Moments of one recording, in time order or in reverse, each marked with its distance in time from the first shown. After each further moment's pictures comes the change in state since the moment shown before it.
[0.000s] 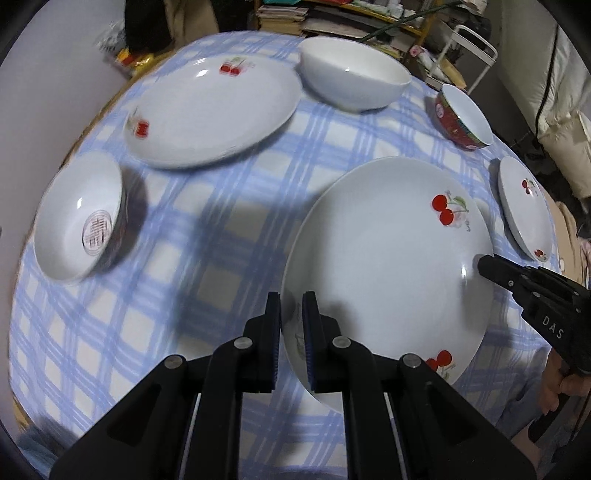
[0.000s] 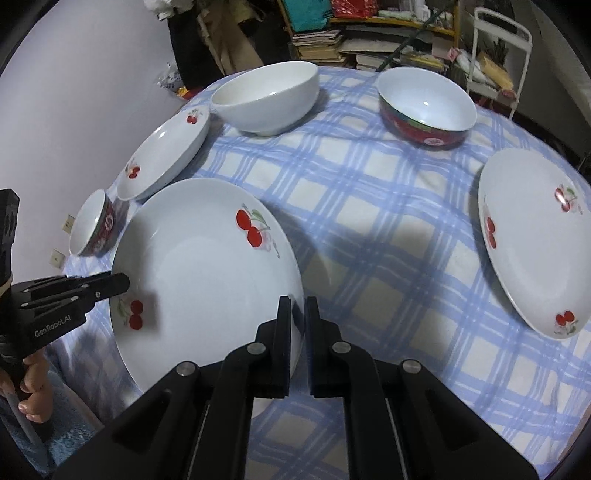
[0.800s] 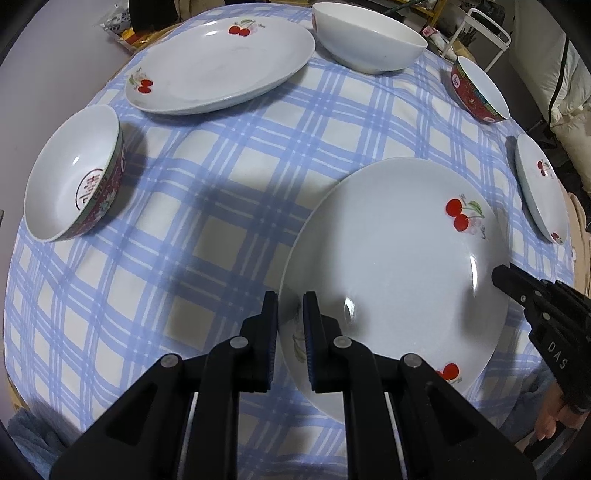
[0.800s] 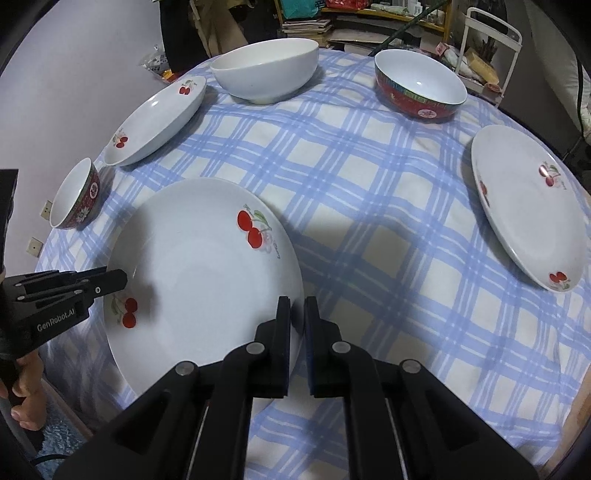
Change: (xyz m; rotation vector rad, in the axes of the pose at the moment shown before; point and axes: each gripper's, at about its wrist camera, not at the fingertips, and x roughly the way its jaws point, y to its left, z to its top) left arm 0.022 0.002 -0.020 -0.015 0.074 0.030; right arm 0.004 0.018 -0.031 0.002 0.041 -0.098
